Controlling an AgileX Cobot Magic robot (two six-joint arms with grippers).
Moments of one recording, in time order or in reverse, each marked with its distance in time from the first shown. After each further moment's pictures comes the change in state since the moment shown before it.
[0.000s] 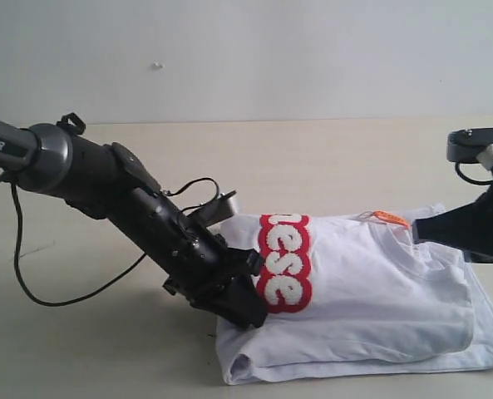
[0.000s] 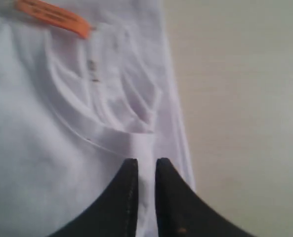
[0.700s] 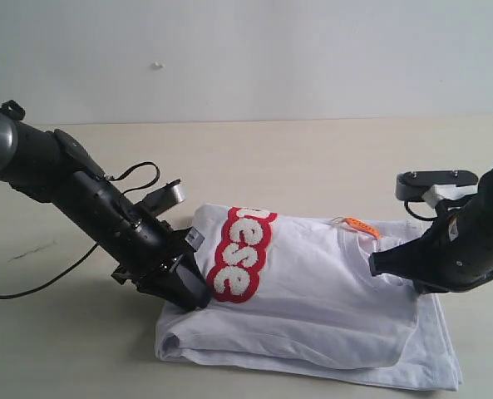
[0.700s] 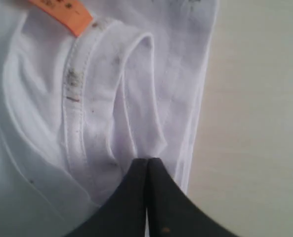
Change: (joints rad) left arm 0.175 0.000 0.000 0.093 0.101 -0.006; right arm 0.000 0.256 -0.002 0.219 -0.207 -0.236
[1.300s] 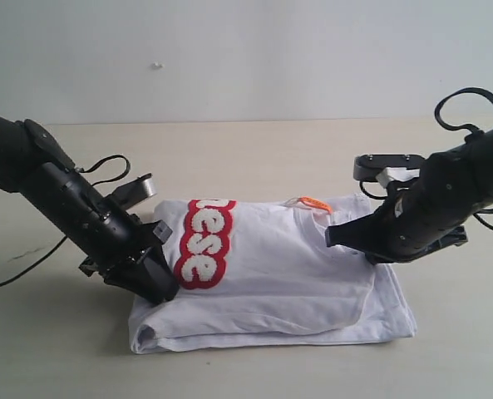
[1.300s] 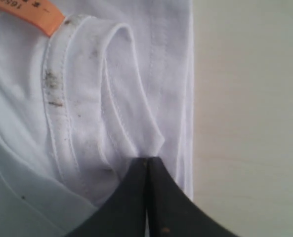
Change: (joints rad) left arm 0.093 -0.024 0.002 0.102 0.022 -0.029; right arm 0.065 0.178 -0.183 0.074 -0.079 -0.015
